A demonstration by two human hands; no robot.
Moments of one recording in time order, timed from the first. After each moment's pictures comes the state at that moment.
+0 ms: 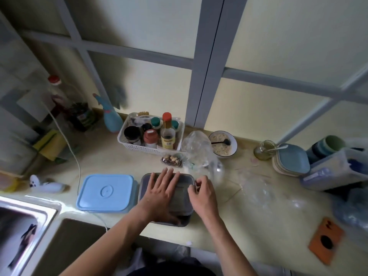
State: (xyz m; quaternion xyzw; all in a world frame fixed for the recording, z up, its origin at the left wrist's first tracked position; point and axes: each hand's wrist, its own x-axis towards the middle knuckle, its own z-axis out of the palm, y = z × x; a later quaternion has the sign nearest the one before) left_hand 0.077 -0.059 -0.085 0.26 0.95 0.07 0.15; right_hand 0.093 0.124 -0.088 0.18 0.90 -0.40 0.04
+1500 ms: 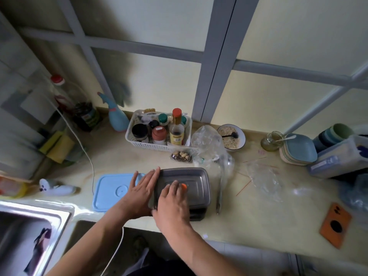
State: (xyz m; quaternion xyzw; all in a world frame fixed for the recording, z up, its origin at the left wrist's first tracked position) left_hand 0.066 -0.167 -0.087 0.25 0.94 0.10 0.19; right_hand 0.115 -0.031 -0.043 -0.01 0.97 -0.04 0.24
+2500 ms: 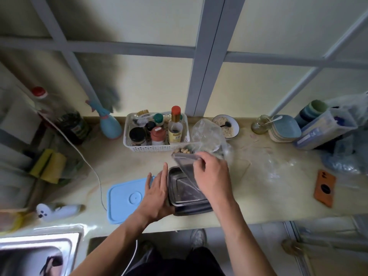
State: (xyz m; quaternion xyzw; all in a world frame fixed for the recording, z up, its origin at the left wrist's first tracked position) left_hand 0.060 -0.174 -0.103 0.29 0.93 0.20 0.13; right_hand 0.089 -0.001 0.047 0.20 0.92 -0.32 -0.09
